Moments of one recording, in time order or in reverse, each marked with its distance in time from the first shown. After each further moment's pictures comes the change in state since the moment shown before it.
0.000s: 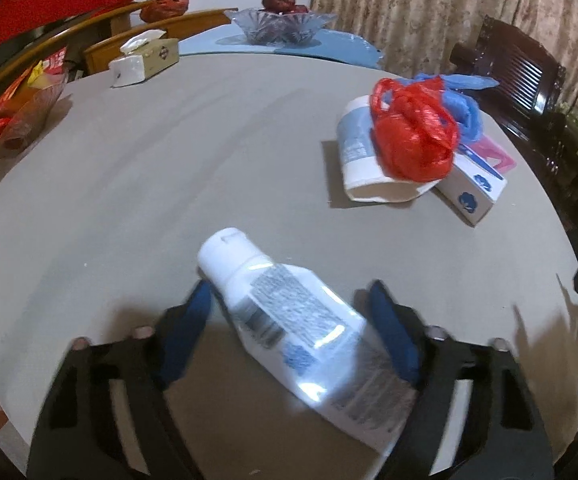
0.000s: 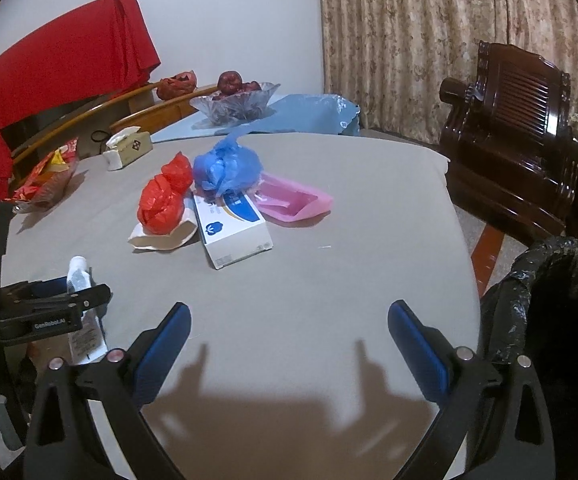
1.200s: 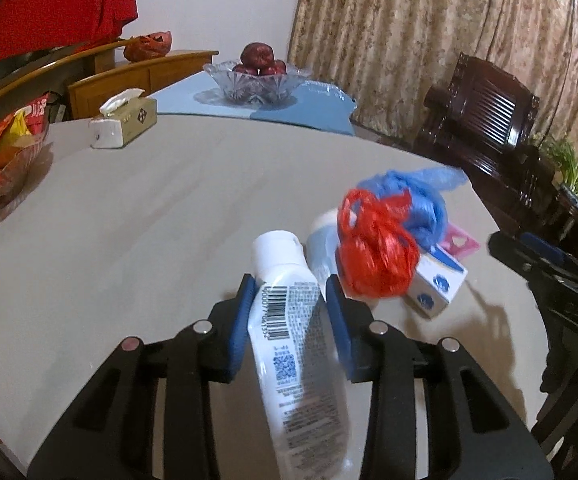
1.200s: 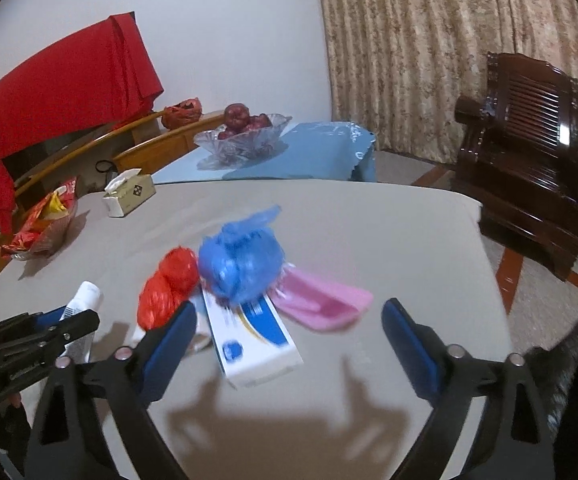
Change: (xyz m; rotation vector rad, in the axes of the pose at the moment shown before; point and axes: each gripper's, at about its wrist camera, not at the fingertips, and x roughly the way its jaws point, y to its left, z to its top) left arm -0.021 -0.003 0.059 -0.002 -0.155 -0.102; right arm 0.049 0.017 0.077 0.026 -0.080 0.053
